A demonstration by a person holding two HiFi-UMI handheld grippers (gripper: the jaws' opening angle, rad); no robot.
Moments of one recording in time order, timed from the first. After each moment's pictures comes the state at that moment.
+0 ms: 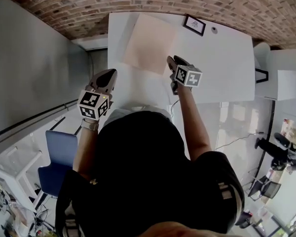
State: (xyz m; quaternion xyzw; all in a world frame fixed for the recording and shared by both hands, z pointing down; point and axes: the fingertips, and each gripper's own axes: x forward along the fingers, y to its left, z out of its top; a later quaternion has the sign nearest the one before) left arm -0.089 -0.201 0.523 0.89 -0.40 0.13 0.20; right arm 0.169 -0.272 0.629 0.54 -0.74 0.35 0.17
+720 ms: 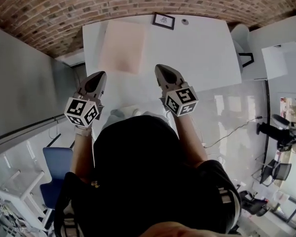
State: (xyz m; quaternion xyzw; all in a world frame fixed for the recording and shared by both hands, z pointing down) left arm -0.012 -0.171 0.455 0.92 -0.35 0.05 0.17; right arm 0.181 -0.158 0.454 0.53 -0.83 0.15 0.08
